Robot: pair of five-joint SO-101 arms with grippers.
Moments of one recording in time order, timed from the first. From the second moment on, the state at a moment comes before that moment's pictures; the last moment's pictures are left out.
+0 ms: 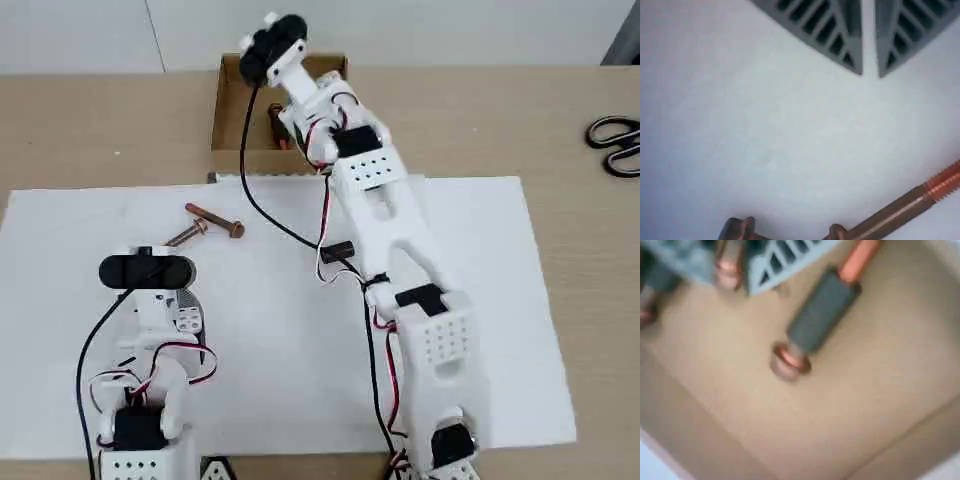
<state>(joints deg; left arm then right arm) -6.0 -102.3 95.1 56.0 2.9 -22.1 35.2 -38.2 41.1 22.6</state>
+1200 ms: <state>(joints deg) -6.0 -102.3 95.1 56.0 2.9 -19.0 17.0 -31.3 95.2 23.0</state>
